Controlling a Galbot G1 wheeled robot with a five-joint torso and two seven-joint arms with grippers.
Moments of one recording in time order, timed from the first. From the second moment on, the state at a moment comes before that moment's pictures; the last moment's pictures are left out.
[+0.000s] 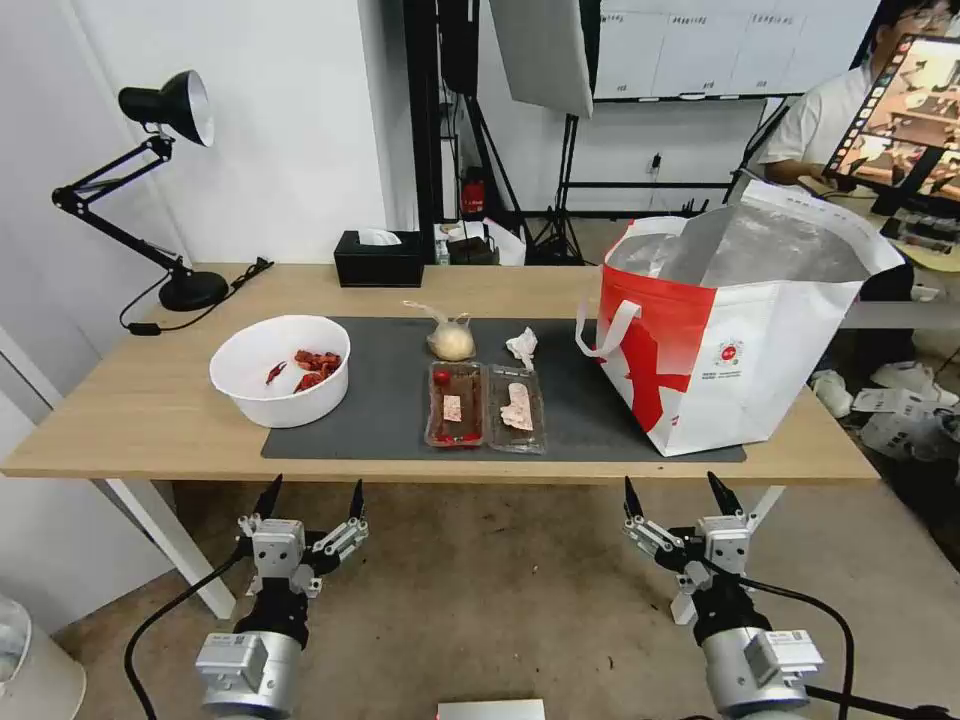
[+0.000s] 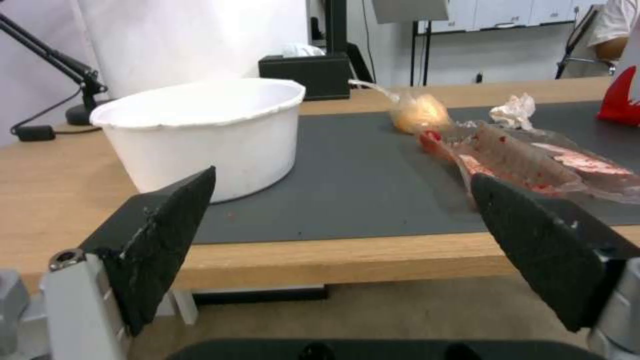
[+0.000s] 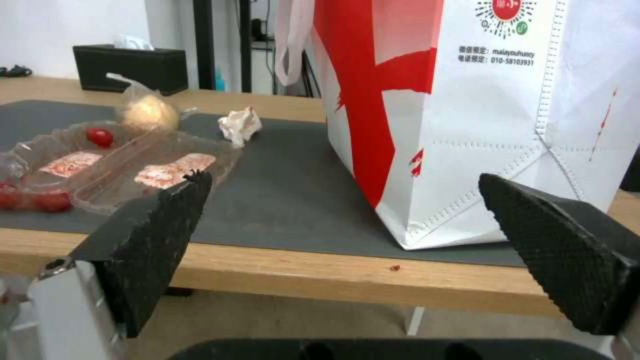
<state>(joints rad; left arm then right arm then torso) 1.80 -1.50 -0.55 -2.30 0.00 0.00 0.00 -1.80 1.50 0.55 2.30 0.00 0.00 0.00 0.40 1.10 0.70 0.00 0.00</state>
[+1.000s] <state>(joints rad) 1.74 -1.35 -0.61 -2.46 -0.51 0.64 -0.27 -1.54 0.97 0.62 2.29 0.58 -0.53 -0.05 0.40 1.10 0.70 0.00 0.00</state>
